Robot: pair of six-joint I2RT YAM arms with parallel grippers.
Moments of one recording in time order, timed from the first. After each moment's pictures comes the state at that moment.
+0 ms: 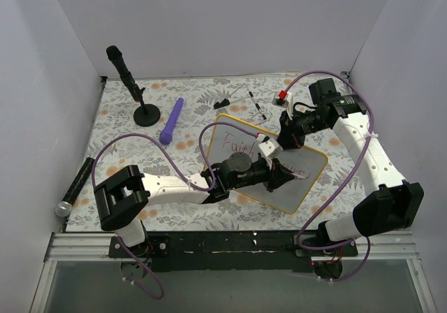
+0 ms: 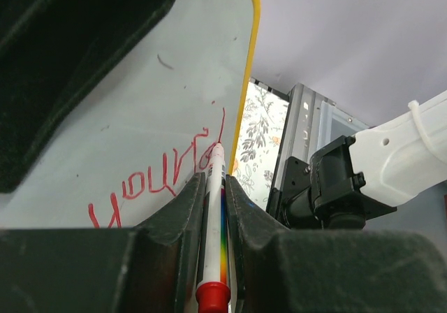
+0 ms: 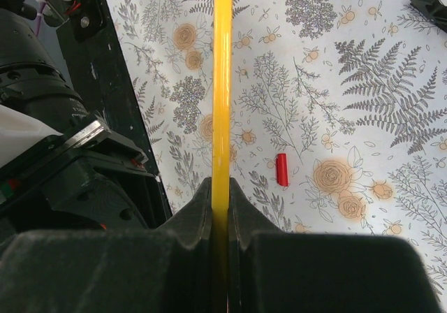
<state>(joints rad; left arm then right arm) -1.18 1.64 0.96 0.63 0.10 -0.36 0.25 1.42 1.44 -1.20 -0.91 -0.64</state>
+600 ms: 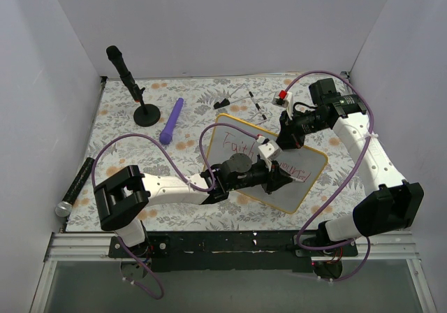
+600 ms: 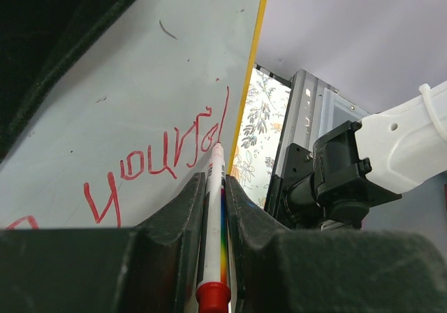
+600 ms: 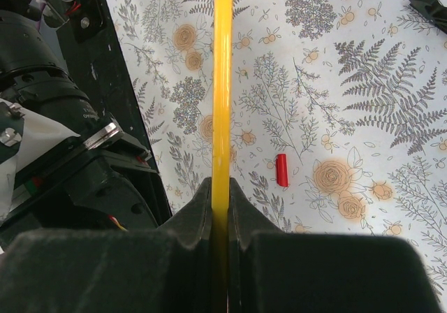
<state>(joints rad) -1.18 1.64 0.94 0.60 0.11 -0.37 0.25 1.42 1.44 -1.20 -0.91 -0.63</state>
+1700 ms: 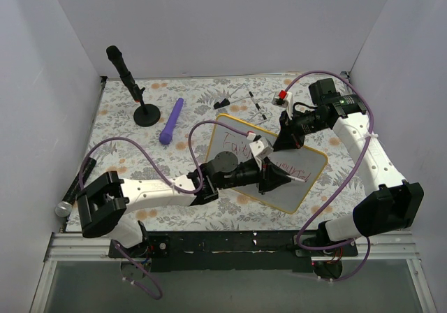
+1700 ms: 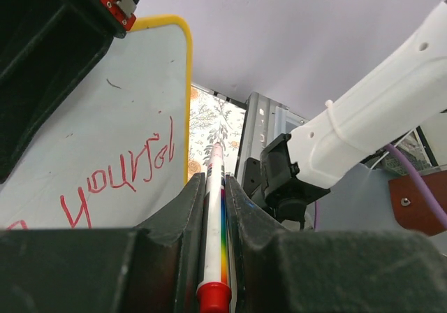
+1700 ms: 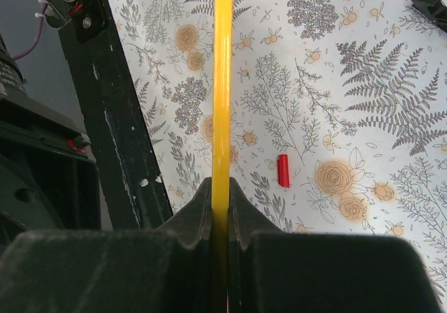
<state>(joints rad) -1.17 1.51 0.90 0.62 0.21 -0.39 0.25 1.42 1.44 -1.20 -0.91 -0.63</state>
